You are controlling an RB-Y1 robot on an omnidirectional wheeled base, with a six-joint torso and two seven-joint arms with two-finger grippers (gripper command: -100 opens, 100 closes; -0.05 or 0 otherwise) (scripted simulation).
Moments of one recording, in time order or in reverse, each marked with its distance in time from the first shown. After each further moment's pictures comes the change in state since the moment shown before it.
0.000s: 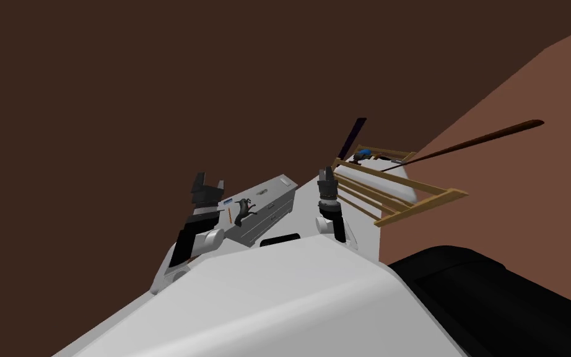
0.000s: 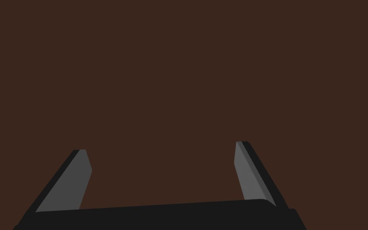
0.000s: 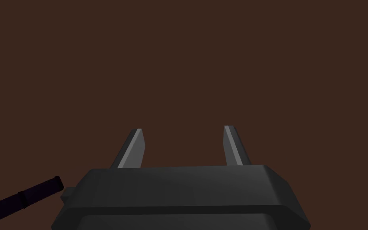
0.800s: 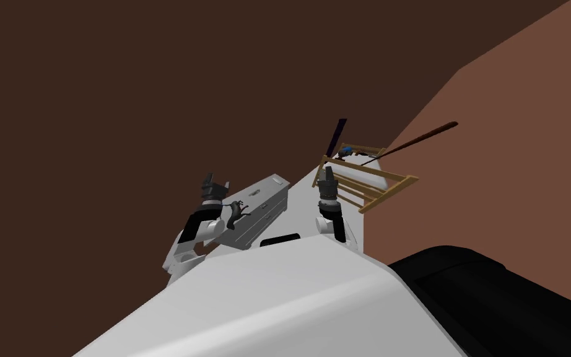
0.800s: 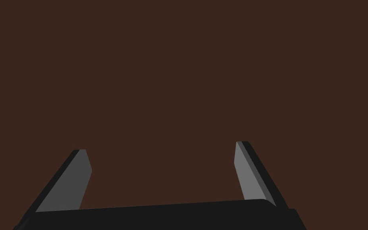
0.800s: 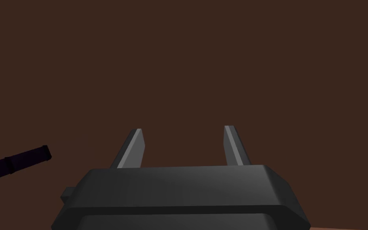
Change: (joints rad) left arm -0.151 0.056 0.052 0.169 0.109 0.183 0.131; right arm 0.000 0.000 0.000 0.000 0.000 0.000 0.000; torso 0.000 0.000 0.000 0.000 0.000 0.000
